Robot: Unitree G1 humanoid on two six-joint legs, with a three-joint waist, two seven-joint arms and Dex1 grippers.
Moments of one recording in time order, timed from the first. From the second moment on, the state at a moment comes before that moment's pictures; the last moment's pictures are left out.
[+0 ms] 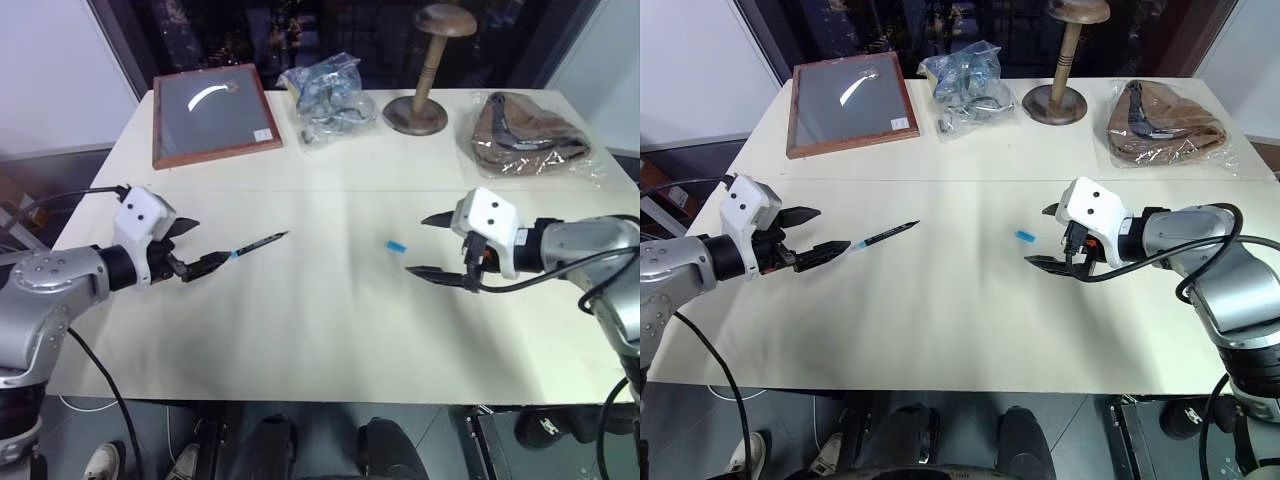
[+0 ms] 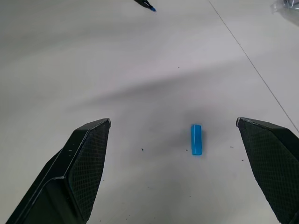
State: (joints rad) left arm -0.23 0.89 0.23 -0.37 -0.57 0.77 -0.73; right arm -0.43 -0.98 0.01 -0.38 0.34 0.67 0.98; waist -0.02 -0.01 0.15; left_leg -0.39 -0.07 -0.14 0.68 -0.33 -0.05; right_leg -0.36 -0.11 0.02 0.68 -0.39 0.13
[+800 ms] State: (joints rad) left arm -0.26 0.88 0.23 -0.37 -0.57 0.78 -0.71; right arm -0.43 -0.95 0.03 -0.38 0.34 0.67 0.97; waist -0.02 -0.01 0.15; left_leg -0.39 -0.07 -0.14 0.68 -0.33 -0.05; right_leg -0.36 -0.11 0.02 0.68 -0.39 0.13
